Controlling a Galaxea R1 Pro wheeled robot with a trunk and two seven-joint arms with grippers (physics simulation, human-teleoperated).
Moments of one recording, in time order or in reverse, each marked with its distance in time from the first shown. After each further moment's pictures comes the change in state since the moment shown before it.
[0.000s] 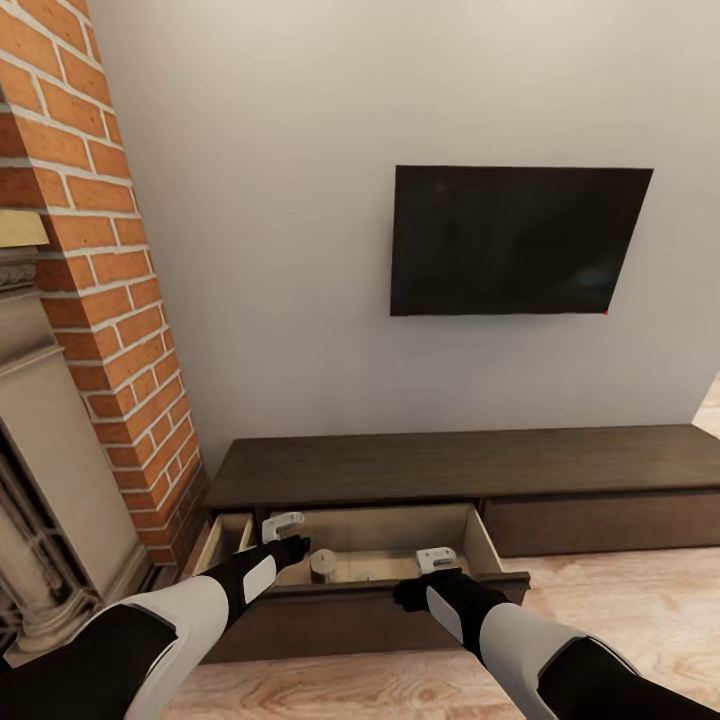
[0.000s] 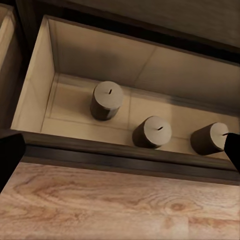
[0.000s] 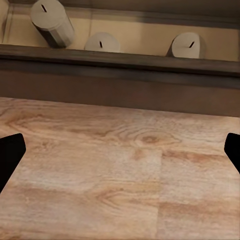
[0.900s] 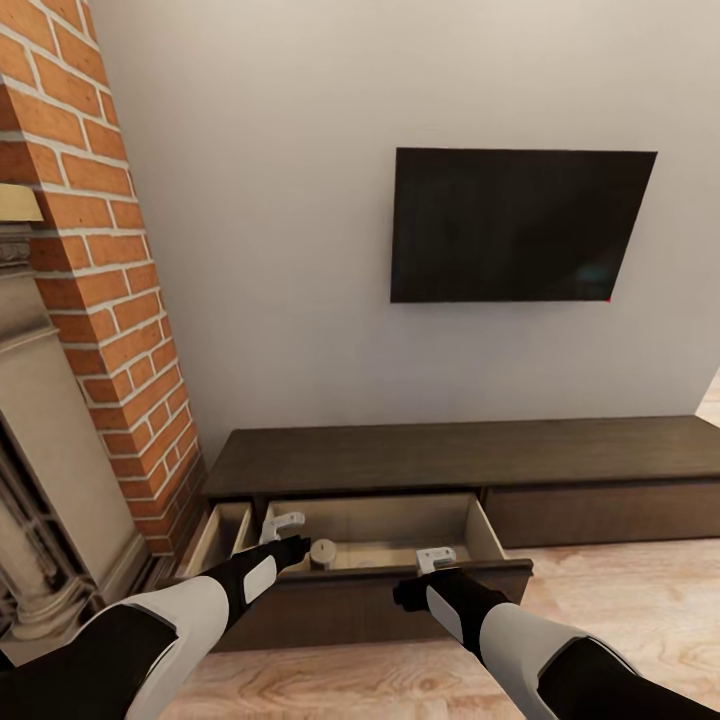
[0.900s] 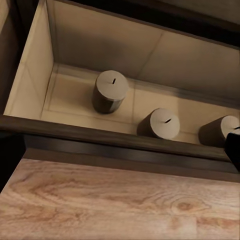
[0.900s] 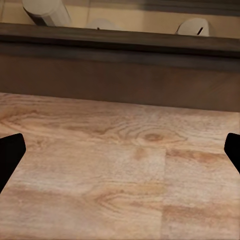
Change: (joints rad) left arm 0.000 -0.001 0.000 0.001 0.000 0.000 0.001; right arm 0.000 0.000 0.000 0.000 -0.002 0.000 0.002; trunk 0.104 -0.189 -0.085
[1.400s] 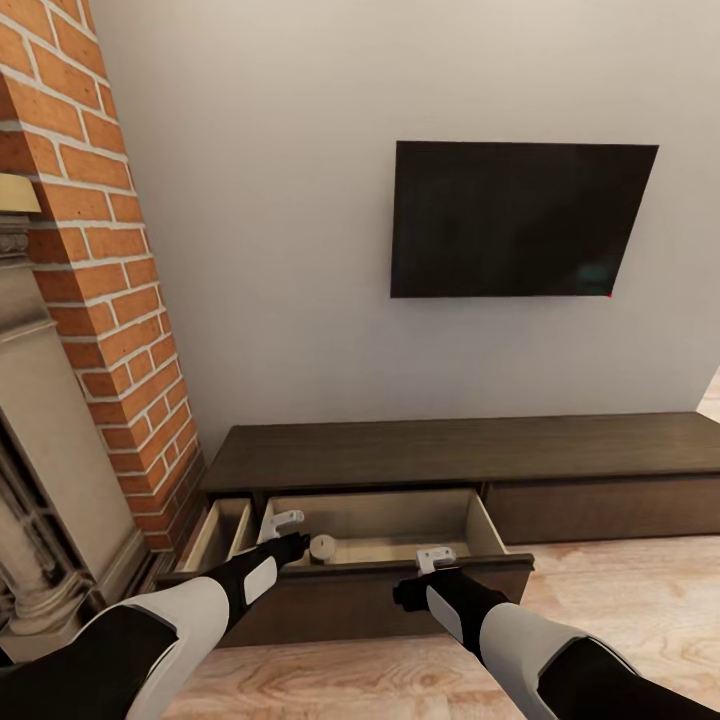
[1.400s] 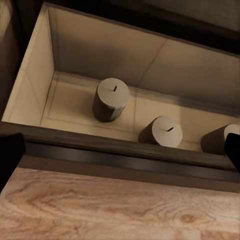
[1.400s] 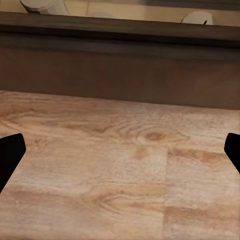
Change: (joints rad) left arm 0.003 -0.002 0.000 0.000 0.001 -0.054 0.000; right arm 0.000 0.000 0.000 0.000 0.000 0.000 0.001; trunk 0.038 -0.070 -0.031
